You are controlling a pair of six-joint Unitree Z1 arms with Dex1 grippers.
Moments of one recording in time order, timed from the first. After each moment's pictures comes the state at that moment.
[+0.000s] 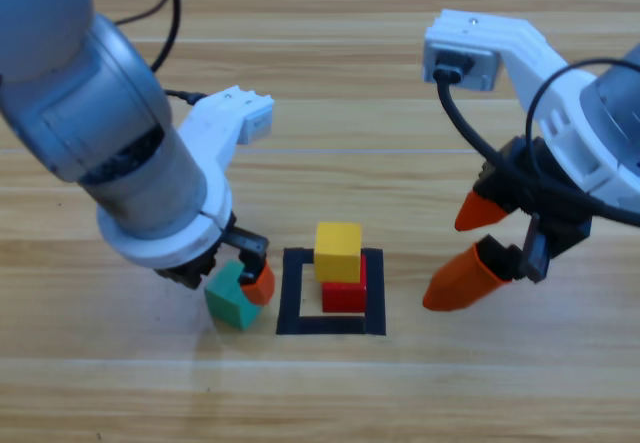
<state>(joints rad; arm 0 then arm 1) -0.92 1.86 -1.15 0.50 0.10 -0.45 0.83 1.74 -1.20 0.56 0.35 -0.23</state>
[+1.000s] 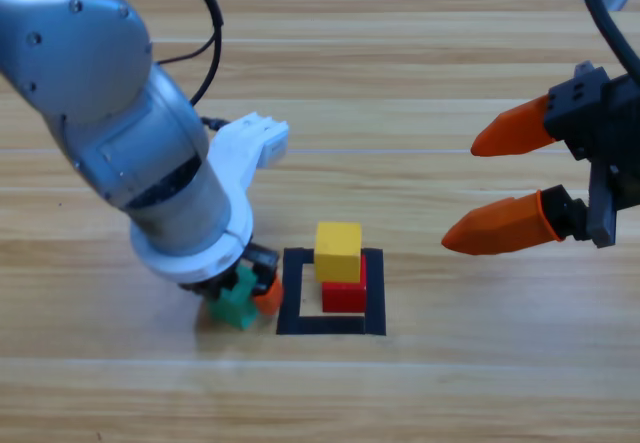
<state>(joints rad) -0.90 1.96 -1.13 0.39 0.10 -0.44 0.83 1.49 -1.00 0.29 0.37 -0.24</state>
